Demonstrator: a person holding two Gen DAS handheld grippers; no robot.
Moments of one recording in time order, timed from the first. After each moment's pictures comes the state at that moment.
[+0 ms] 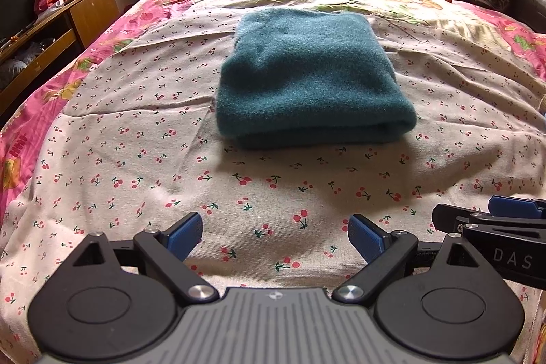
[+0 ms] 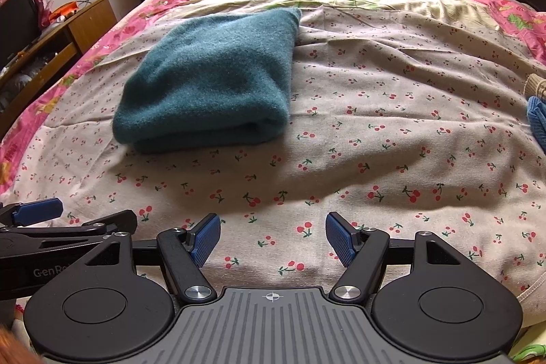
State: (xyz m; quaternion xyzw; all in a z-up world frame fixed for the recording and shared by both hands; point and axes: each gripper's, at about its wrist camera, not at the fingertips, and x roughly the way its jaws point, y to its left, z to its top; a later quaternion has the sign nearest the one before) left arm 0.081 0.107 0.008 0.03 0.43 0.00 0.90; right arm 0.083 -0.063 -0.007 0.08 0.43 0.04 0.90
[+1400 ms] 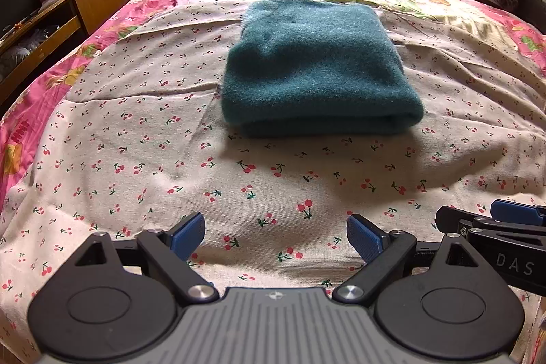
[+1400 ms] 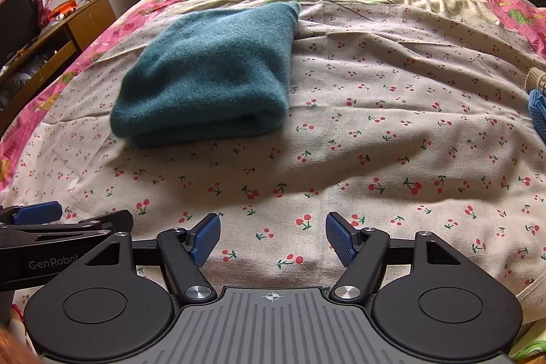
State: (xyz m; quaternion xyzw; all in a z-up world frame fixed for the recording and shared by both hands) left arm 0.081 0.110 0.004 0.02 0.44 0.01 0.90; right arm 0.081 -0.063 -0.013 0.08 0.43 0.05 0.90
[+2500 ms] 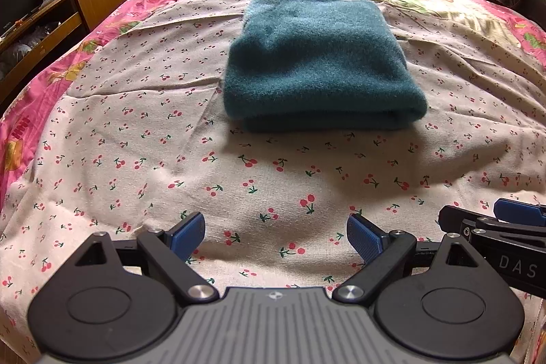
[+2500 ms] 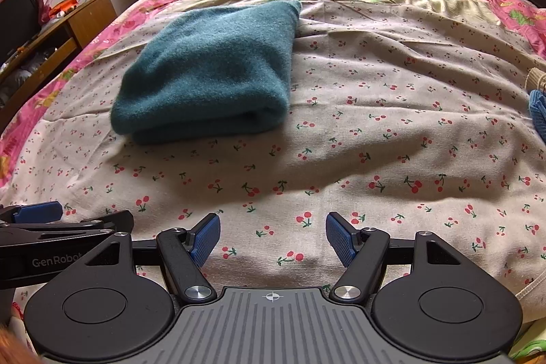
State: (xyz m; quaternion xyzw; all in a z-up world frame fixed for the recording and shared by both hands) left arm 0.082 0.110 0.001 0.02 0.45 0.01 0.89; right arm 0.080 -0.062 -0.014 0.08 0.43 0.05 0.90
